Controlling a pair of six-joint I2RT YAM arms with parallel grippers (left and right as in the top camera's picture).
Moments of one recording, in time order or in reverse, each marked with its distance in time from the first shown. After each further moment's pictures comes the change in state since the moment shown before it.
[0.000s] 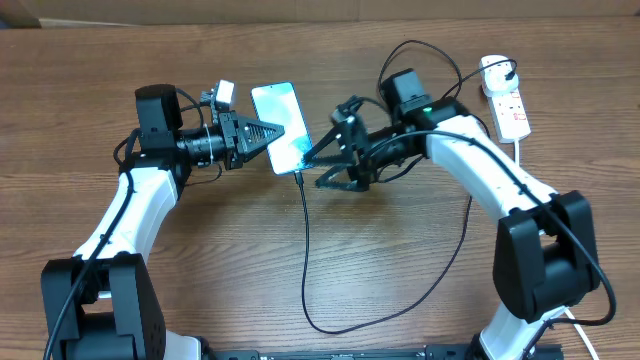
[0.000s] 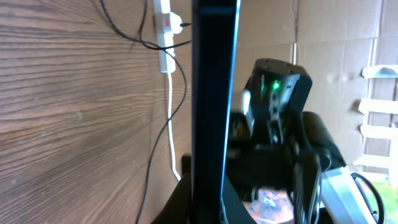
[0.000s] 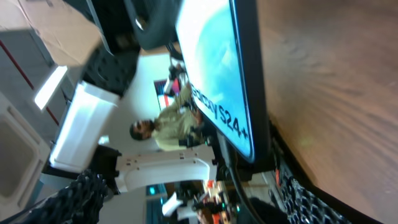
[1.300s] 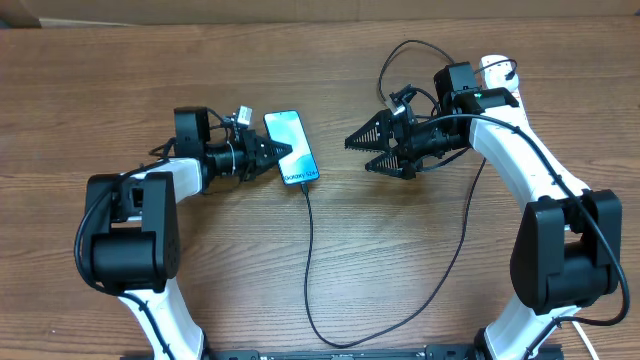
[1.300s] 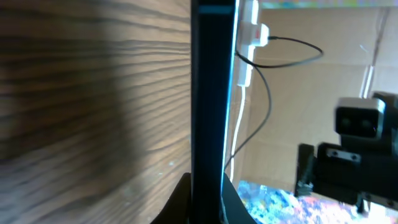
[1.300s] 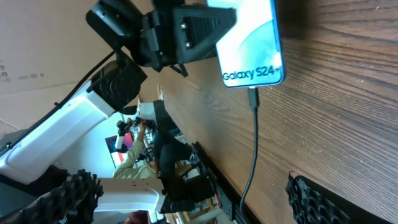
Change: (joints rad) left arm -0.035 0.396 0.000 0.199 -0.134 0.090; right arm -0.177 0.000 0.000 -0.119 0.272 -0.108
